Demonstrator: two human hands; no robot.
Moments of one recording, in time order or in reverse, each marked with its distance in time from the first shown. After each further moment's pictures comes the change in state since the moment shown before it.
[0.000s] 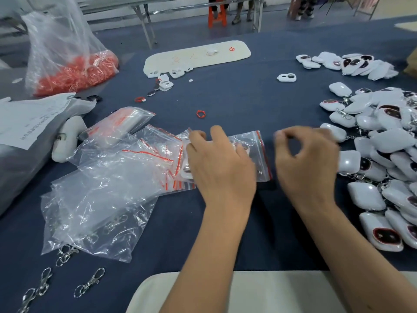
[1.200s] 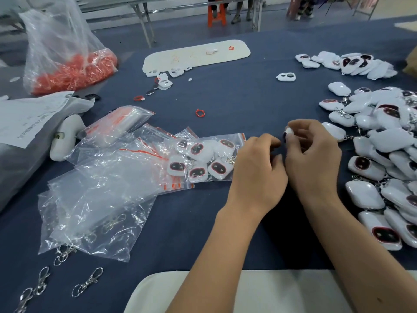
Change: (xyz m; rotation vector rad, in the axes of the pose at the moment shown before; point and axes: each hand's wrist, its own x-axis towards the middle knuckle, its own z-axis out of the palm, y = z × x) left_hand -0.011 0.016 0.024 -0.476 -0.379 0.241; right_hand 0.006 0.010 -0.001 0.233 -0.059 0.243
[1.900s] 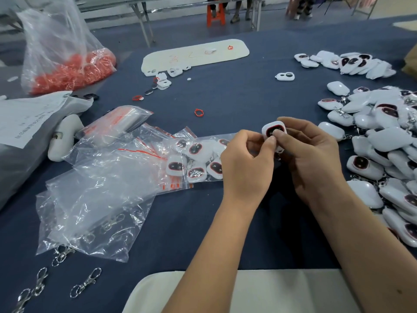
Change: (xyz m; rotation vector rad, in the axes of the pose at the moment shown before) left_hand 0.005 0.002 -0.005 -0.430 0.176 -0.268; right_hand 0.005 0.000 -0.002 0.787 -0.253 0.369
